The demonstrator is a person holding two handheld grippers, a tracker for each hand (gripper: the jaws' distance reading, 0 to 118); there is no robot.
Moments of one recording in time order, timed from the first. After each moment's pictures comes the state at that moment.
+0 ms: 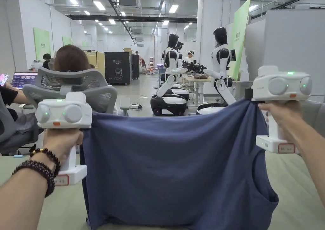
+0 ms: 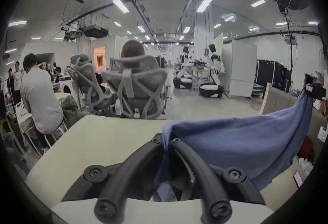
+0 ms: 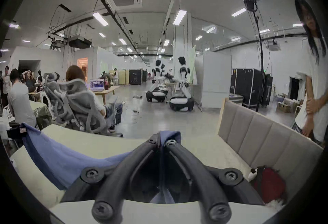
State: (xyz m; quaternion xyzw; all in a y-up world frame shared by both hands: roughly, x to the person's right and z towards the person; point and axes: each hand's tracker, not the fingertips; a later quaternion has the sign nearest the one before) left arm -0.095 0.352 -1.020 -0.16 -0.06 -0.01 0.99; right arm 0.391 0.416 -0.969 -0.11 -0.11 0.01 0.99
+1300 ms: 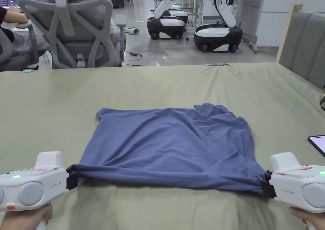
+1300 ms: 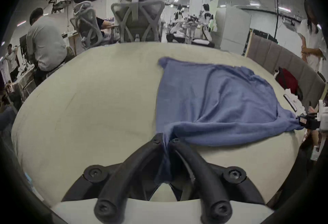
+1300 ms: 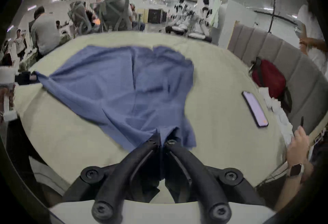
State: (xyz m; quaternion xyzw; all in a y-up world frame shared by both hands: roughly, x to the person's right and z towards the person) left arm -0.182 0.094 -0.702 -0.34 -0.10 -0.01 0.94; right arm 0.322 0.101 -0.582 -0.42 -0.03 0.06 0.91
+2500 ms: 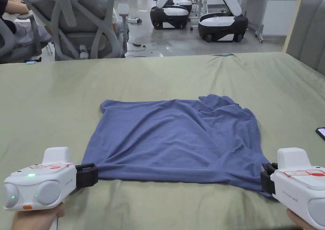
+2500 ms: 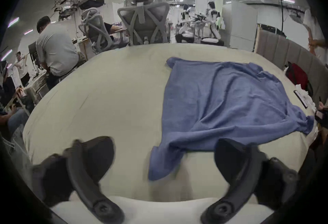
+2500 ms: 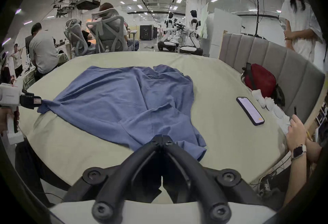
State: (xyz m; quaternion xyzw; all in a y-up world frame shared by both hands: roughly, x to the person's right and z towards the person) left arm -0.162 0.100 -0.682 -0.32 -0.04 -0.05 0.94; right arm 0.285 0.117 -0.547 -0.31 -0.06 0.01 0.95
